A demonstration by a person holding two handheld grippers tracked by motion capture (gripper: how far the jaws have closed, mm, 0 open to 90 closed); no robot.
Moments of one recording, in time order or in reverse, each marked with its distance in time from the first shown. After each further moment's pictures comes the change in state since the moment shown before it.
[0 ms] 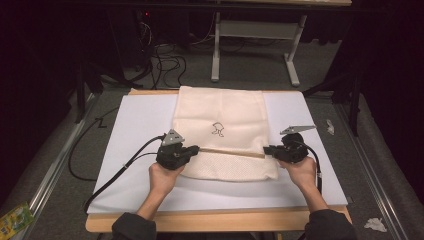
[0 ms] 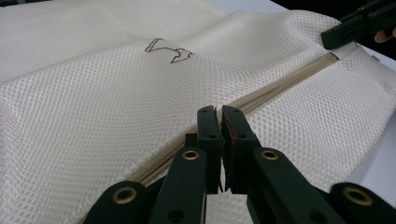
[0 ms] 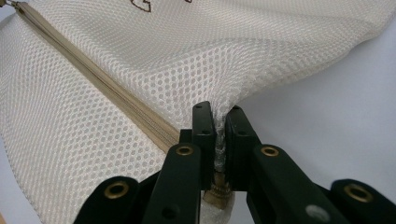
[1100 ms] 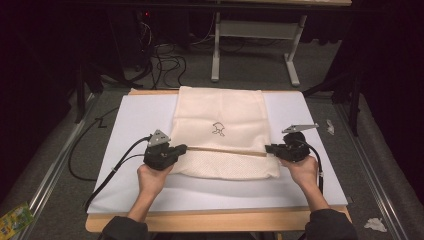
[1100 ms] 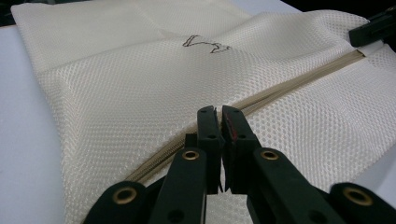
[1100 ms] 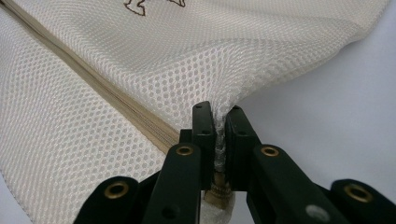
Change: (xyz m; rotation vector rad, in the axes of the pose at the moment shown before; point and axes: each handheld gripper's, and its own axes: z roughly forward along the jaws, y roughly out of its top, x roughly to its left) left arm 0.020 -0.011 -0.022 -0.022 0.061 -0.038; right arm -0.002 0.002 -0.004 -0.010 -0.025 0.005
